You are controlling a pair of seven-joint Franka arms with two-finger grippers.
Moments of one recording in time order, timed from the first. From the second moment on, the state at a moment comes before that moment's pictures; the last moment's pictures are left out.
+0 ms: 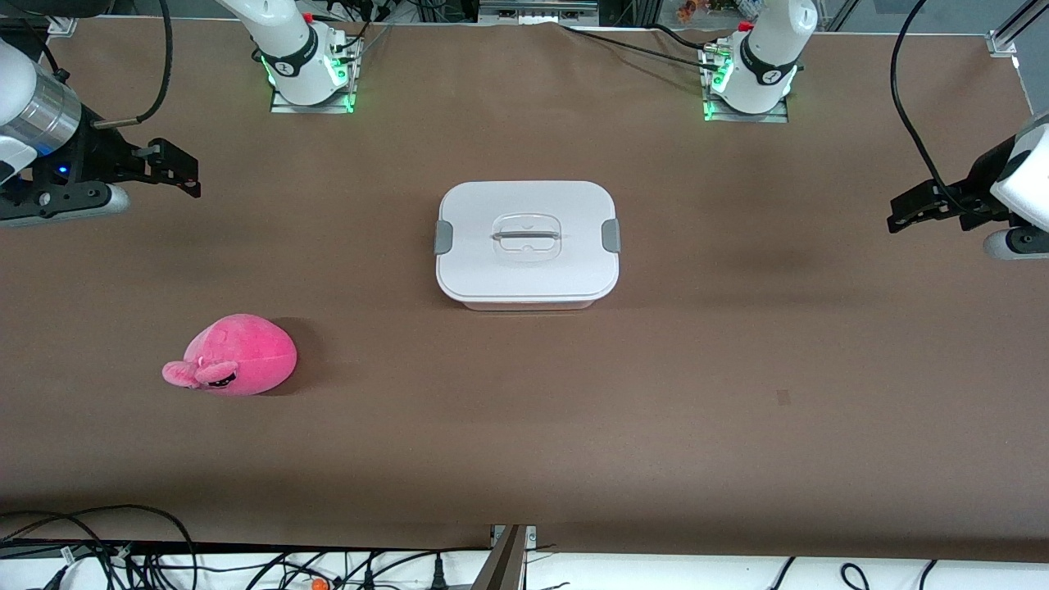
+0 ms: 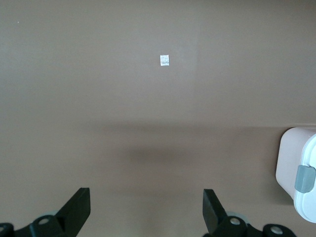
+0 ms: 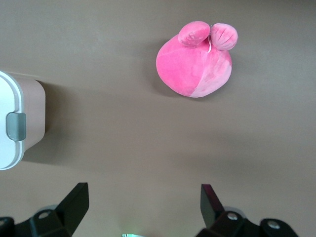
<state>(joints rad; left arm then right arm) 0.02 0.11 -0.03 -1.49 0.01 1.51 -0.07 0.11 0.03 0.01 -1.58 0.00 1.54 -0.04</state>
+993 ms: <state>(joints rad) 0.00 0.12 -0.05 -1.48 0.01 1.51 -0.07 0.11 0.03 0.01 -1.58 0.00 1.54 -0.04</state>
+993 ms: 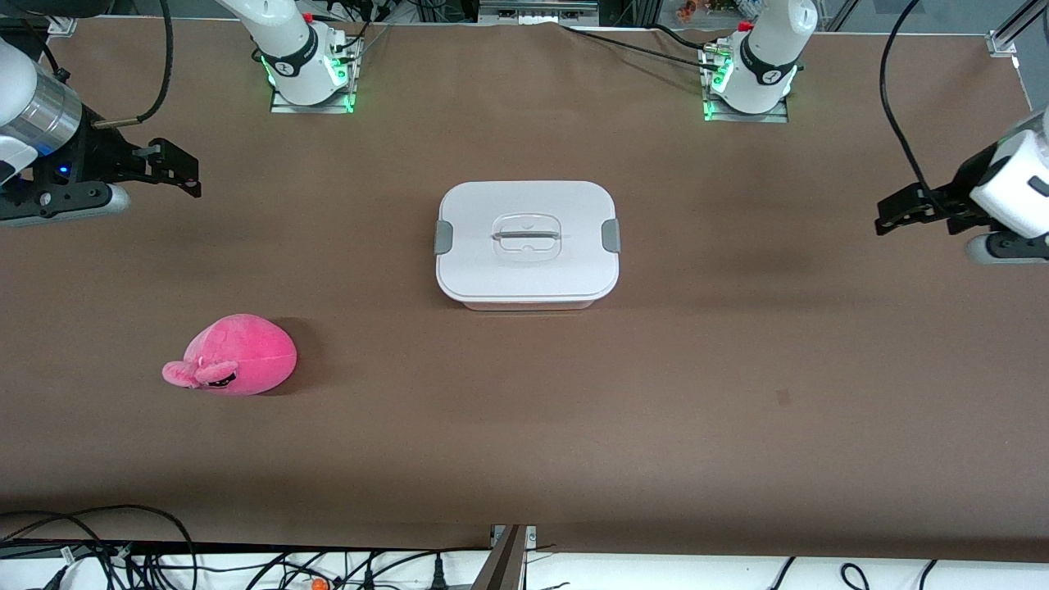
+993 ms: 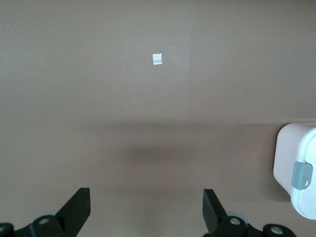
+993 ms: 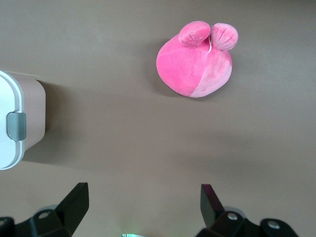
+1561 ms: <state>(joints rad) -0.21 0.18 -0.12 -1.48 0.00 1.50 -0.07 0.11 0.03 0.01 -1.58 0.00 1.54 -0.04</state>
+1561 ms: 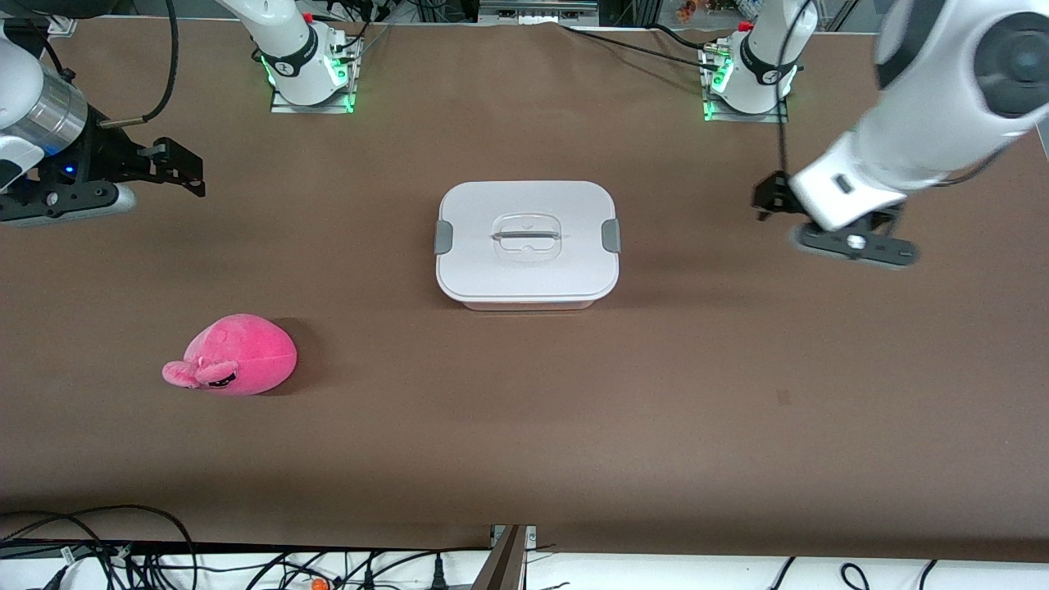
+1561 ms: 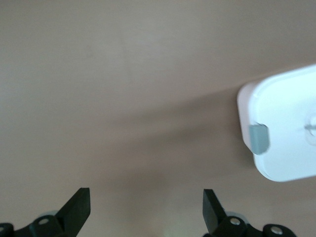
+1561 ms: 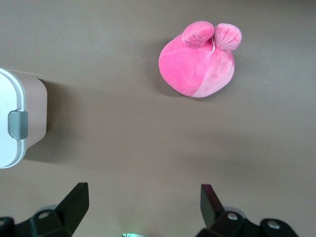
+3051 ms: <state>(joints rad) -0.68 0.54 -0.13 -1.47 0.06 2.03 0.49 0.13 0.06 0.01 -1.58 0.00 1.54 -0.04</state>
